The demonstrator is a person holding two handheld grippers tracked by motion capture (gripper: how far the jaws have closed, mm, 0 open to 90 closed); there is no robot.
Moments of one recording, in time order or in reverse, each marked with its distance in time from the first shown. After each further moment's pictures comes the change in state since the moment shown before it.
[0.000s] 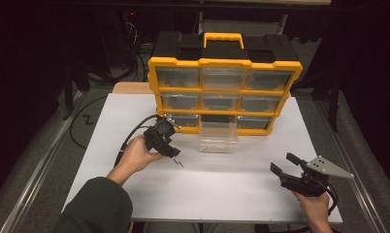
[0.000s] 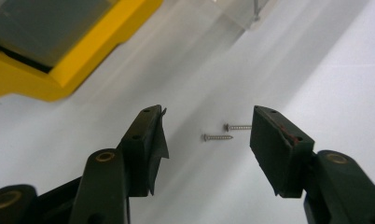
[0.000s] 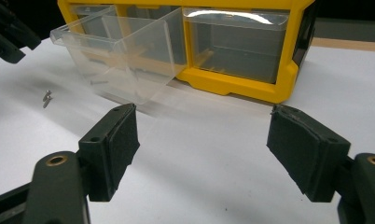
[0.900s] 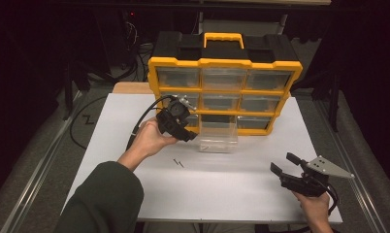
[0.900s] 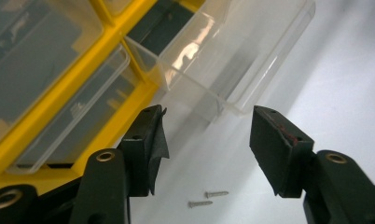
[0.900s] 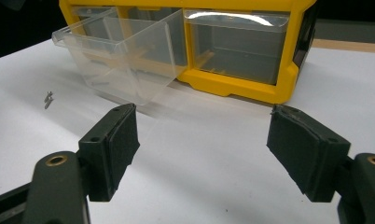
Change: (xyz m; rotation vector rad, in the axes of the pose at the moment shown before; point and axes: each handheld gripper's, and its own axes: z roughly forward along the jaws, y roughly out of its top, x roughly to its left) left arm -0.014 0.056 -0.038 -0.147 -0.027 0.078; right arm 0.000 0.000 -0.001 -0.005 0.005 0.005
